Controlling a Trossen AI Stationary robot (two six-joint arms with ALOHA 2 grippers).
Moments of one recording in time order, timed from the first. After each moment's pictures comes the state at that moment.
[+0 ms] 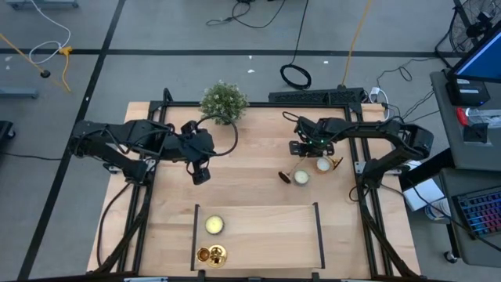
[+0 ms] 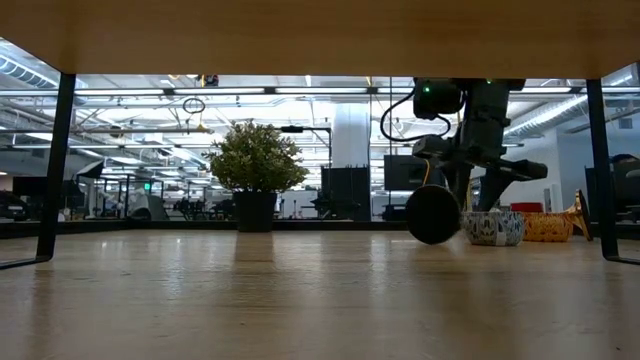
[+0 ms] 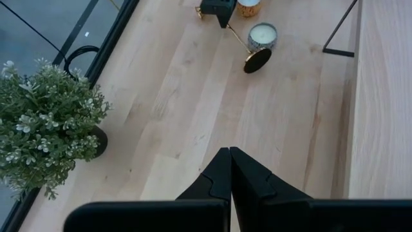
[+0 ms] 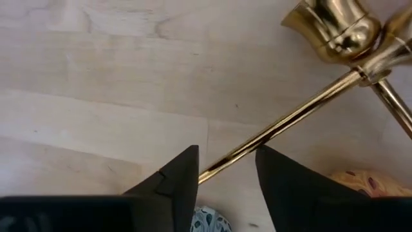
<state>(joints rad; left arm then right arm) -0.17 1.36 1.61 -1.16 -0.34 -0.33 -0.46 1.49 0.82 -0.67 -0.15 1.07</state>
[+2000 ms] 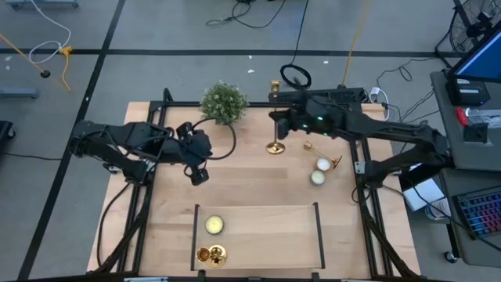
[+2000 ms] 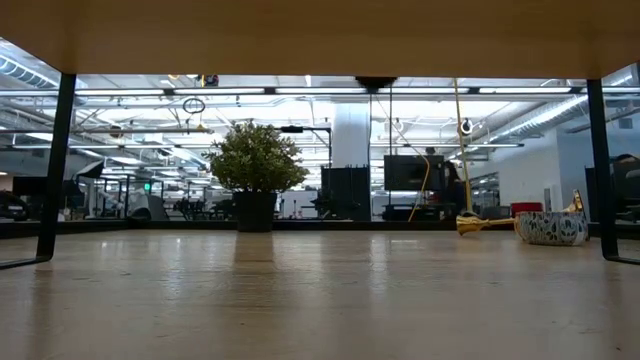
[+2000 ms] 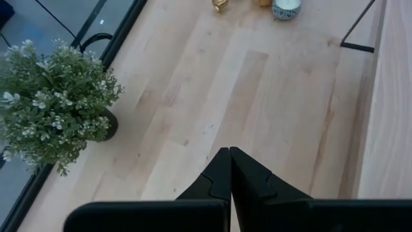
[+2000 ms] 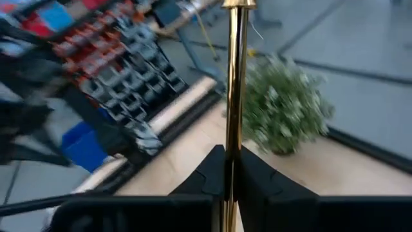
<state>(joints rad) -0.21 1.36 1.61 -1.23 -0.41 -0.43 -0.19 1.28 1.23 -0.25 0.23 0.57</state>
